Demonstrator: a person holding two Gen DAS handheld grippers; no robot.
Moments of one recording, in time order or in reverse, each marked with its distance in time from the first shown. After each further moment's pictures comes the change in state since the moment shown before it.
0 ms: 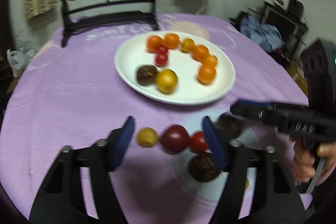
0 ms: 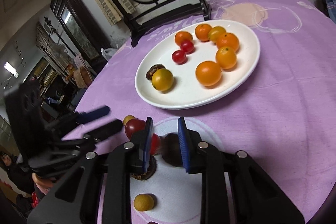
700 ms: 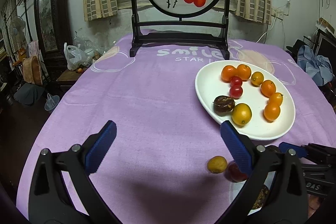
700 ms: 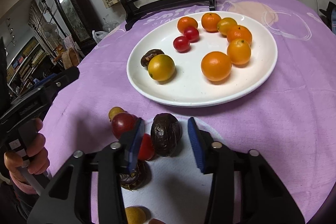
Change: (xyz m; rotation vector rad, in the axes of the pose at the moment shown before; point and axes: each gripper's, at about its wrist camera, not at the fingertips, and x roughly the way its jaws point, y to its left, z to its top) left arm -0.030 0.049 0.012 -0.194 -0.153 0.407; right arm 0.048 0.016 -0.001 -0.101 0.087 -0.104
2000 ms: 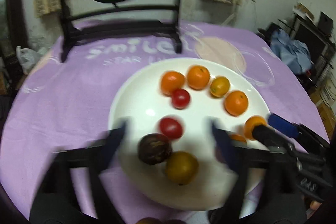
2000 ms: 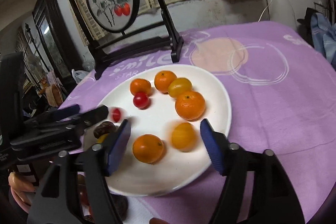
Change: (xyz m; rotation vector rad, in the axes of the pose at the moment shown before) left arm 0.095 -0.094 0.061 0.074 0.113 -0.220; right arm -0.012 -0.064 0.067 0.072 -0.255 -0.107
